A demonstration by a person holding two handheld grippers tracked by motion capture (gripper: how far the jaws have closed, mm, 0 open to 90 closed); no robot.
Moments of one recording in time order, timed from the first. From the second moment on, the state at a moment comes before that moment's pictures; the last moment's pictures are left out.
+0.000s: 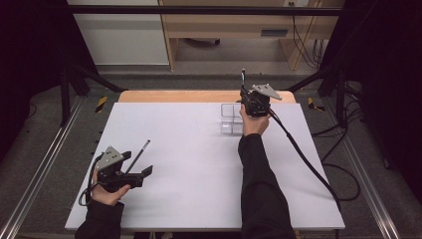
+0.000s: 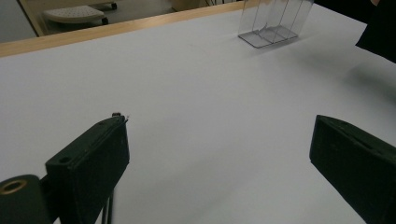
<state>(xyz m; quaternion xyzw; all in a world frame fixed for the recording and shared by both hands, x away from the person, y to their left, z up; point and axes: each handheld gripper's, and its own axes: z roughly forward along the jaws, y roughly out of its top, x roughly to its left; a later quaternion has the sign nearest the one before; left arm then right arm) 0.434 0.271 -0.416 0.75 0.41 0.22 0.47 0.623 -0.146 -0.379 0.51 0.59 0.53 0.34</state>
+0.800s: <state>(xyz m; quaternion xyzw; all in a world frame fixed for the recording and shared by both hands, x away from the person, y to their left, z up) 0.434 0.271 -0.415 0.75 0.41 0.22 0.47 0.630 -0.132 -0.404 0.51 0.62 0.50 0.32</state>
